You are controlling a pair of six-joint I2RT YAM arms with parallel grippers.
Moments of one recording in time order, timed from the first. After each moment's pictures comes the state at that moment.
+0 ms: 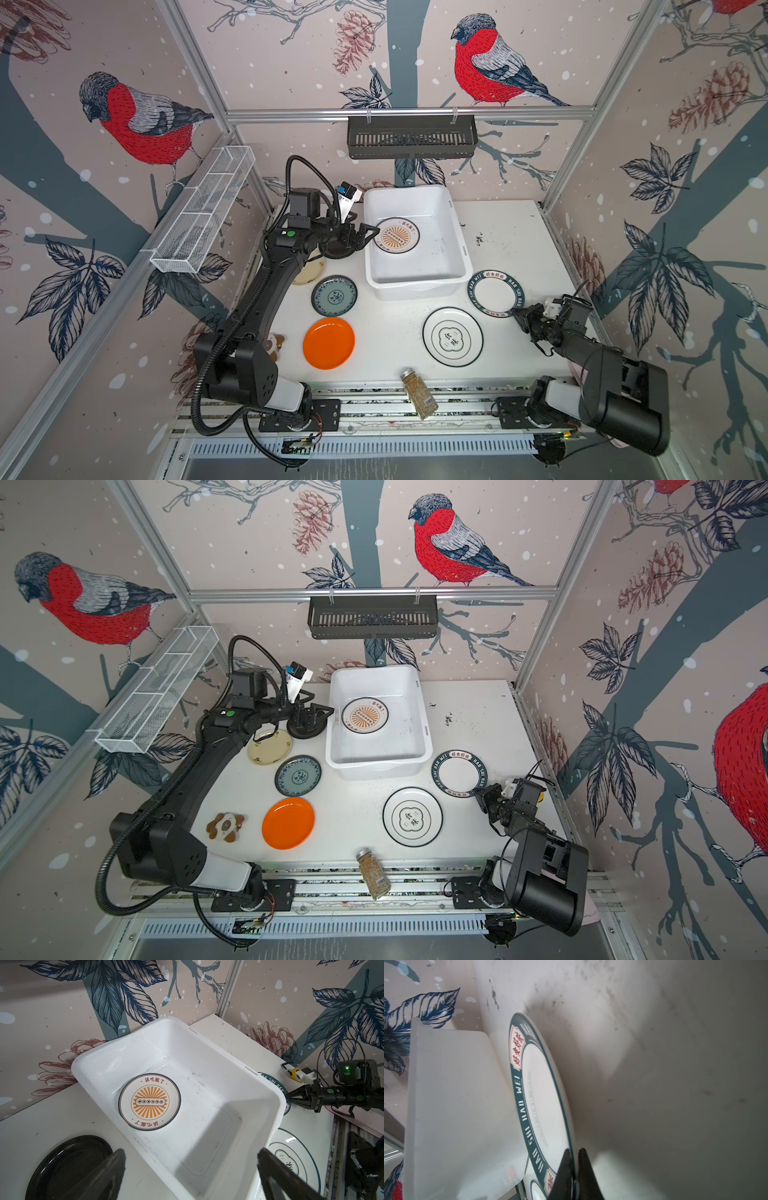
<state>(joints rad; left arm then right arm) -0.17 1.47 1.41 -0.50 0.68 0.20 -0.42 1.22 0.24 0.13 -0.71 0.81</state>
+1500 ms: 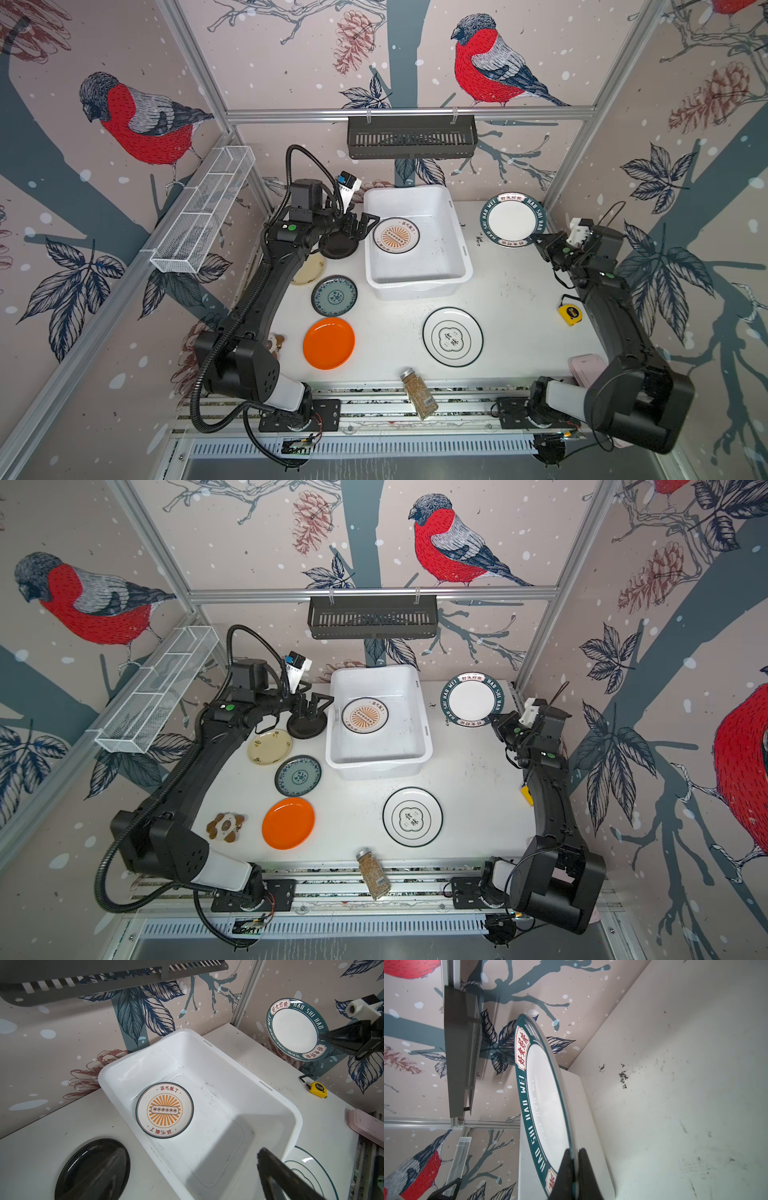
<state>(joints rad) -0.19 1.49 1.50 -0.50 0.55 0.15 -0.26 1.25 0.97 -0.16 -0.64 0.79</state>
